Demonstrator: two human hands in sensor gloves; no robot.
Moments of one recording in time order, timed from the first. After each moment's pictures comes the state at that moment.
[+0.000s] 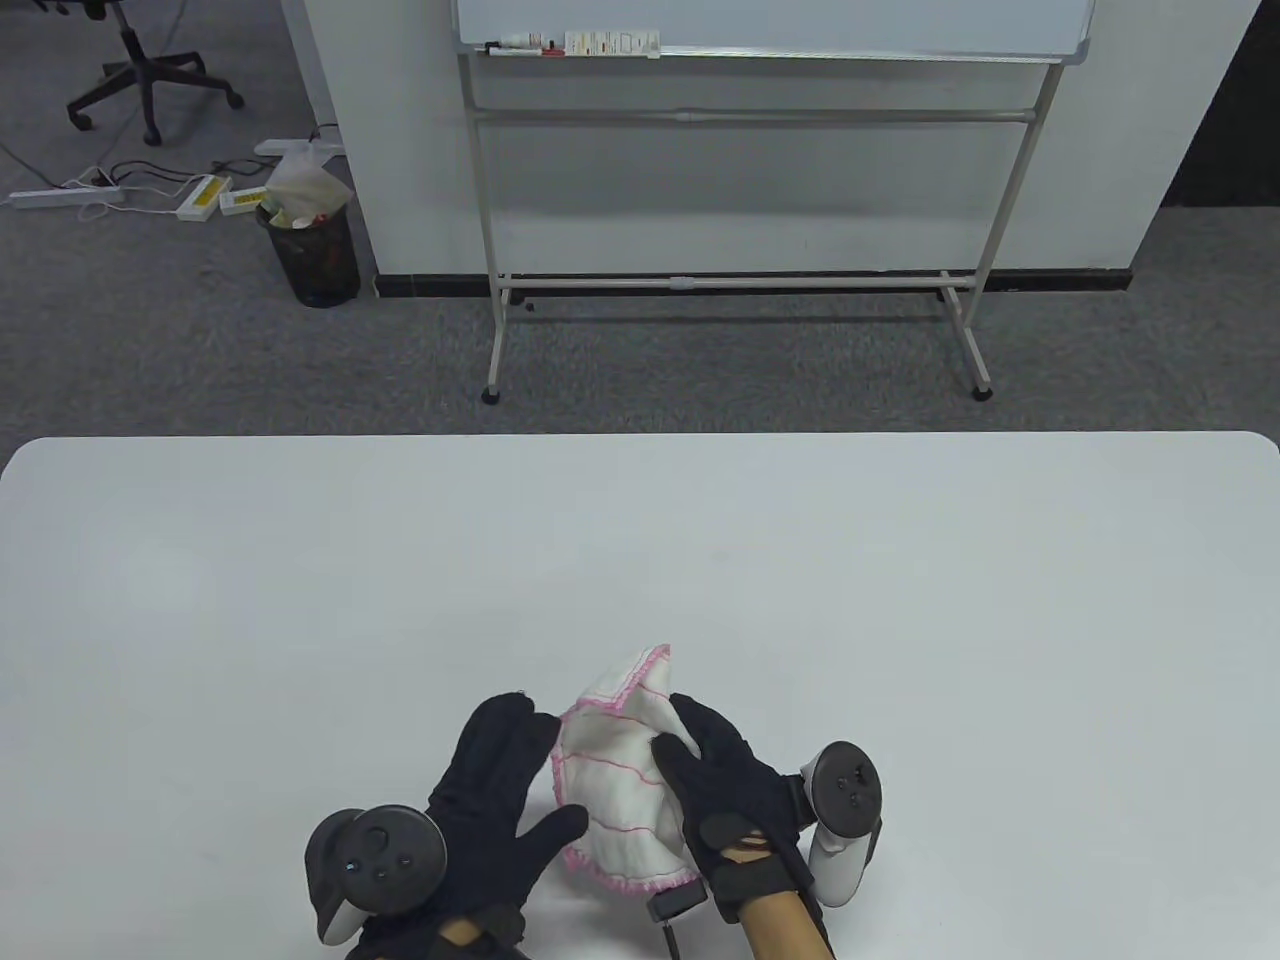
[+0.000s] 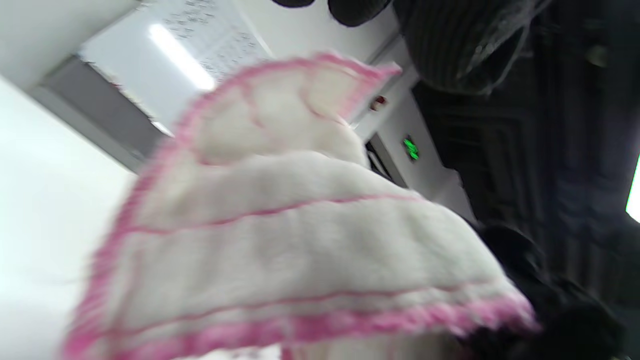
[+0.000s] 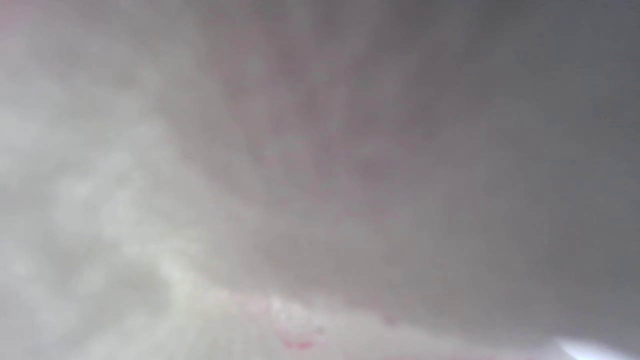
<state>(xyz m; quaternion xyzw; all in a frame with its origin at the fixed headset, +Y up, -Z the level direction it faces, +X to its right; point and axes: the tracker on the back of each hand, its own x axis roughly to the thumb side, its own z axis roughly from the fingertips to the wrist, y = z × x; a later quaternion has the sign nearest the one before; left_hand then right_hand) -0.181 -0.680 -0.250 0.10 -0.27 0.37 0.88 0.076 -0.736 -0.300 0.09 0.01 0.68 0.73</state>
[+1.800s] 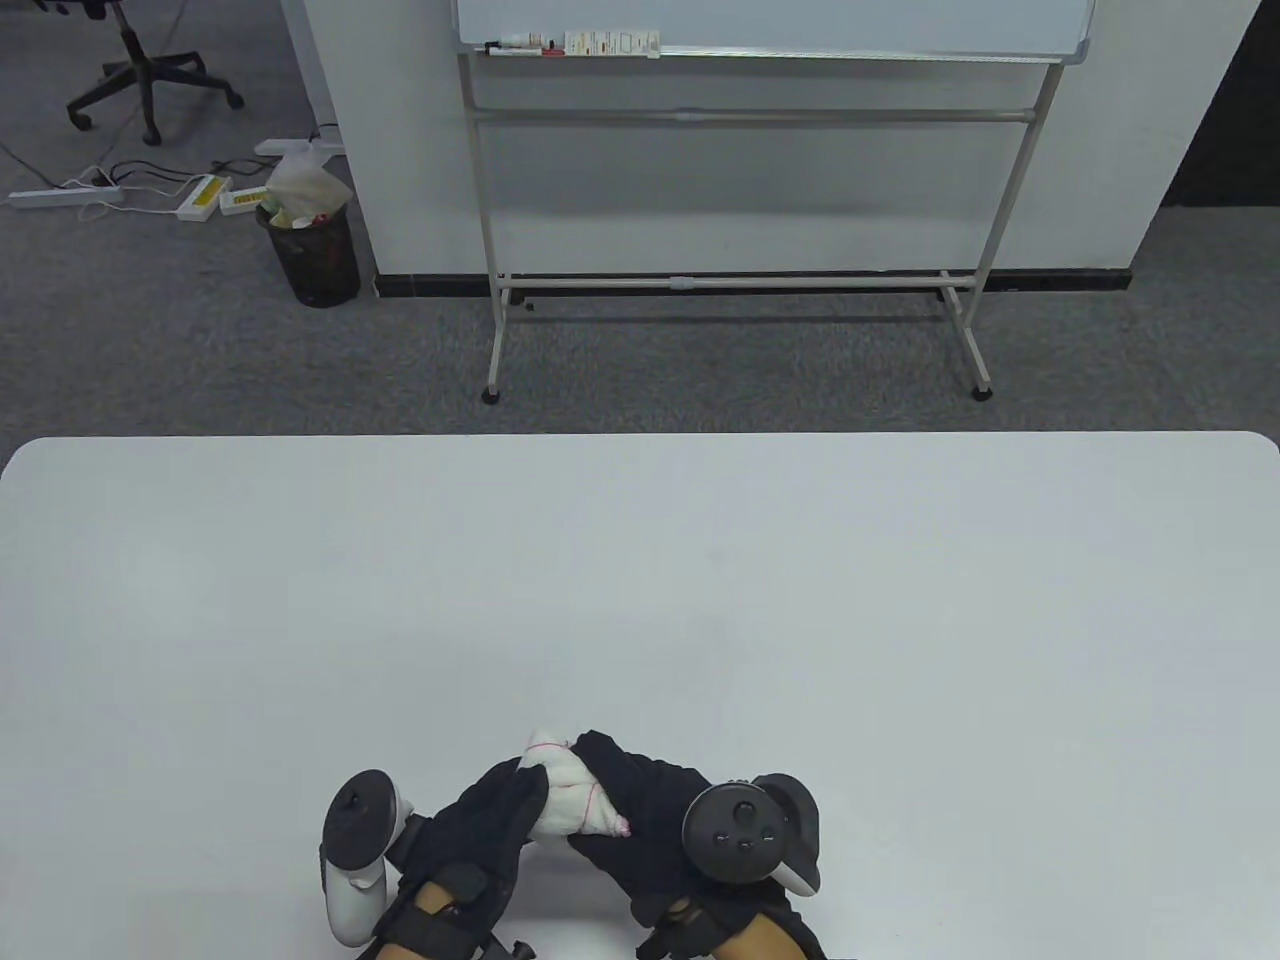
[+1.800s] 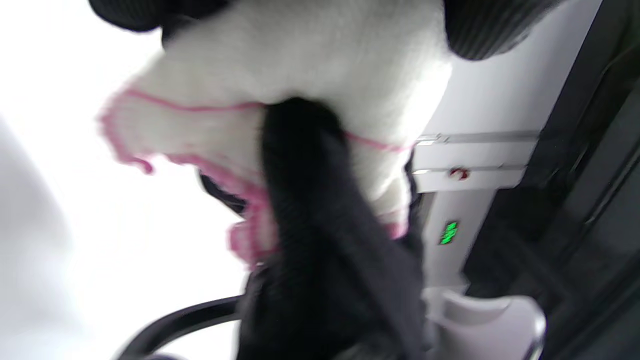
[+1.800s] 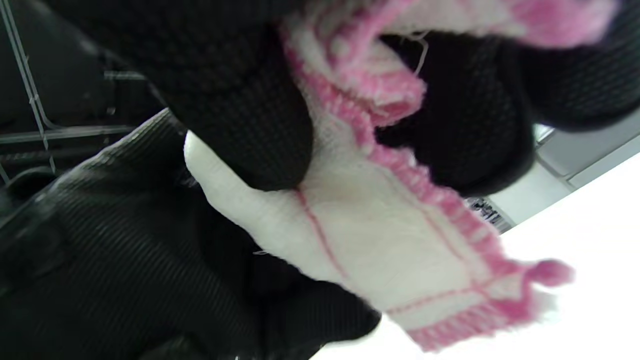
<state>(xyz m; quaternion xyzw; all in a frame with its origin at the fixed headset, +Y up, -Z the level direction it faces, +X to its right) -0.194 -0.732 -0.265 -0.11 -0.14 0.65 0.74 0.037 -0.698 -0.278 0.28 -0.10 0.86 0.42</state>
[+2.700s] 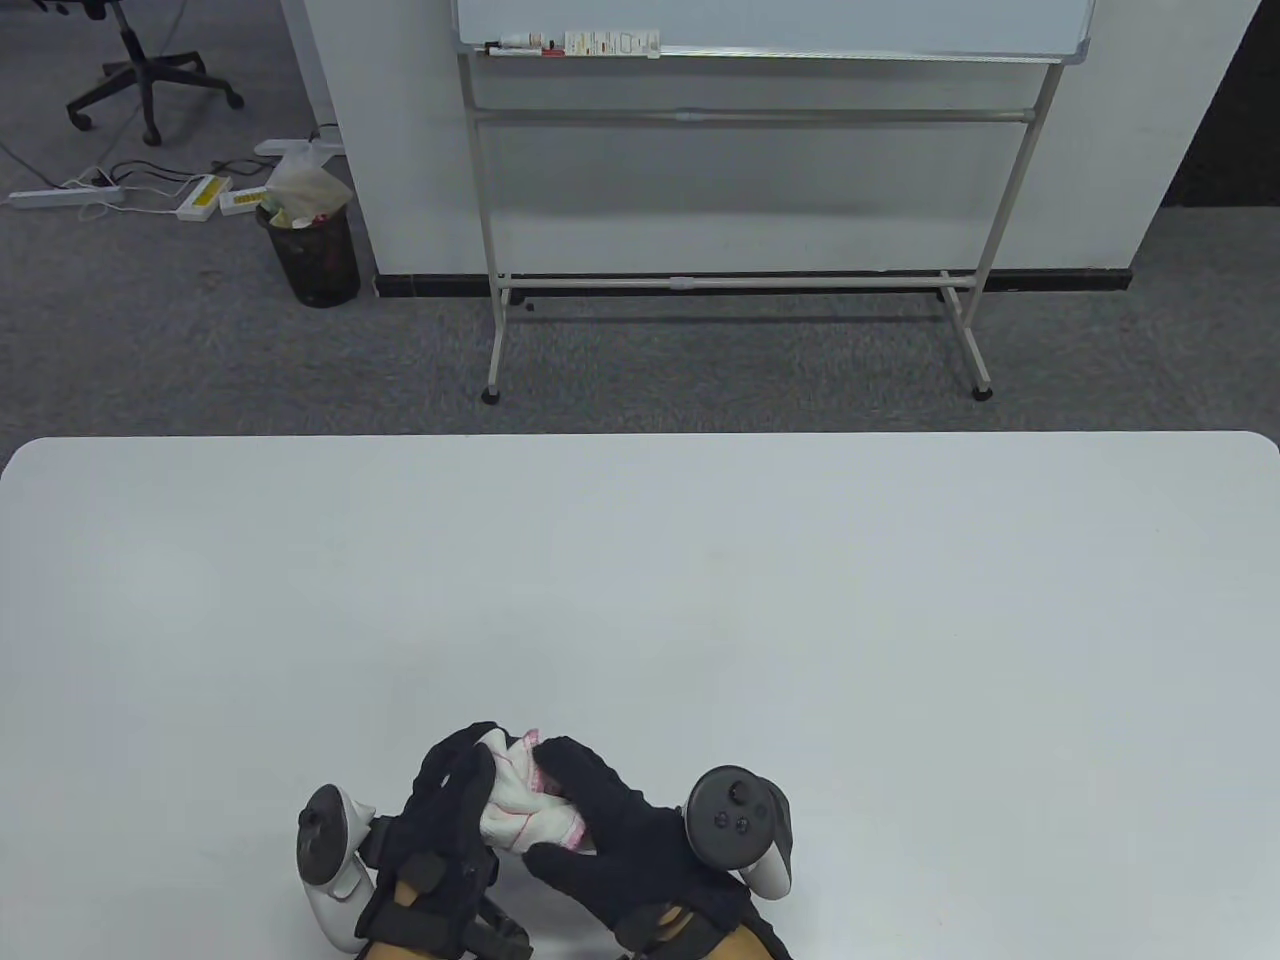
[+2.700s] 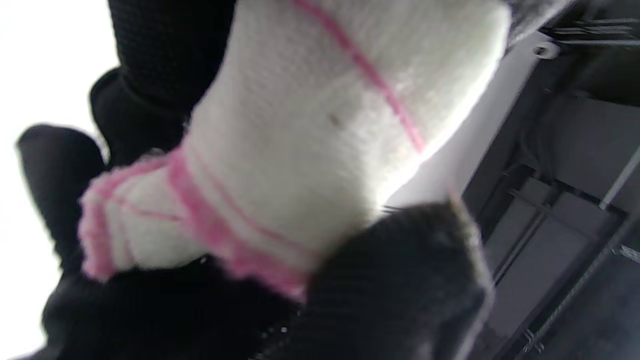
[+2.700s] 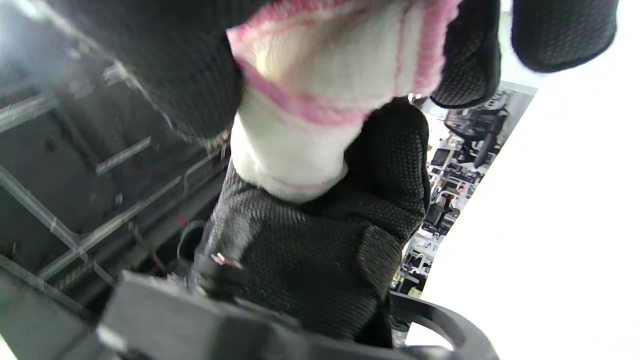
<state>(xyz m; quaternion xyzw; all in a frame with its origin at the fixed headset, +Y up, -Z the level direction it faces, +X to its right) -0.217 -0.736 -0.270 0.02 -0.13 0.76 0.63 0.013 -0.721 -0.274 0.29 0.07 0.73 0.62</state>
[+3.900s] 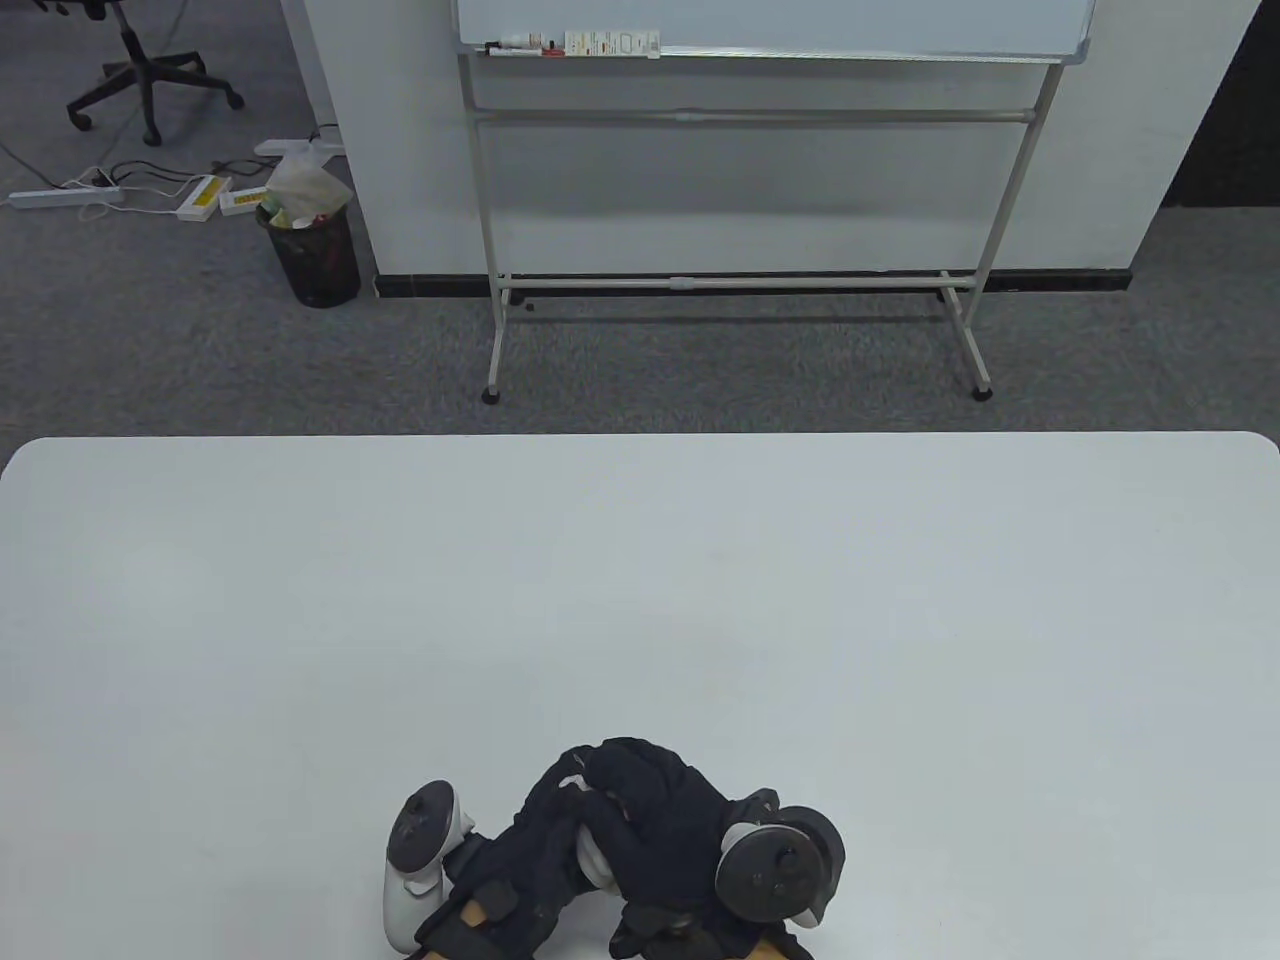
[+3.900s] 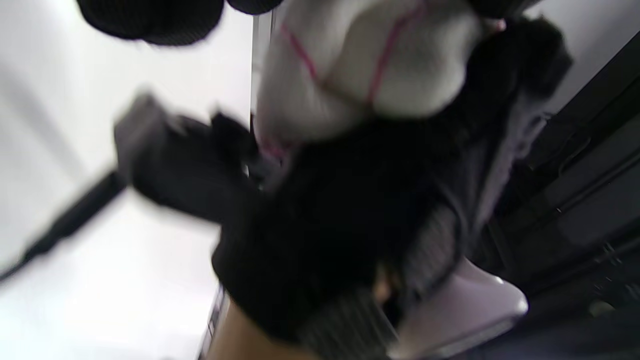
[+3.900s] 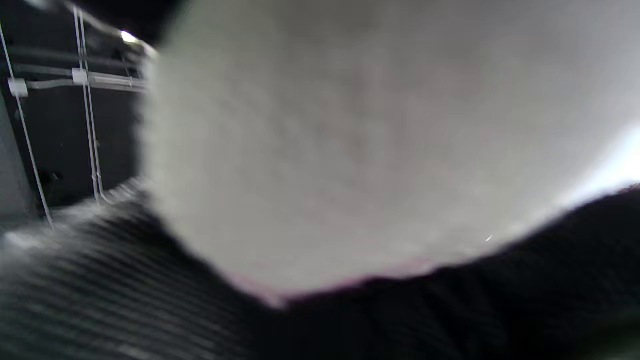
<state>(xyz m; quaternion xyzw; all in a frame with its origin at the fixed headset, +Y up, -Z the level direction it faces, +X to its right) -0.151 -0.757 -0.259 -0.23 -0.22 0.74 0.60 0.032 -0.675 -0.252 0.30 -0.25 0.80 0.47</state>
